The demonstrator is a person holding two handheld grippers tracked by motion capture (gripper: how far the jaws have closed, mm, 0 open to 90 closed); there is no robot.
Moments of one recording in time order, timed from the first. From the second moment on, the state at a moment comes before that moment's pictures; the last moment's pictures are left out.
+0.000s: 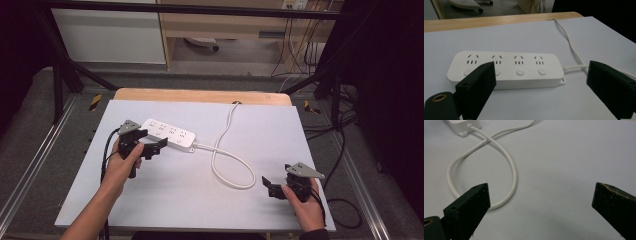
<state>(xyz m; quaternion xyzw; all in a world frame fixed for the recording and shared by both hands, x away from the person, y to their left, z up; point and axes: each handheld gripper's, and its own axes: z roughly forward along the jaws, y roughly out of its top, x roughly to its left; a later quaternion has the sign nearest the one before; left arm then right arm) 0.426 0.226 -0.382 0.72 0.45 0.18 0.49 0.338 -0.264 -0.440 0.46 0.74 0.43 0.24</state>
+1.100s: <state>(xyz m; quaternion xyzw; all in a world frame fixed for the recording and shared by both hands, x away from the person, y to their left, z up) 0.365 0.256 -0.390 0.73 0.44 0.17 0.49 0.339 -0.262 -0.442 0.47 0.74 0.43 0.24</state>
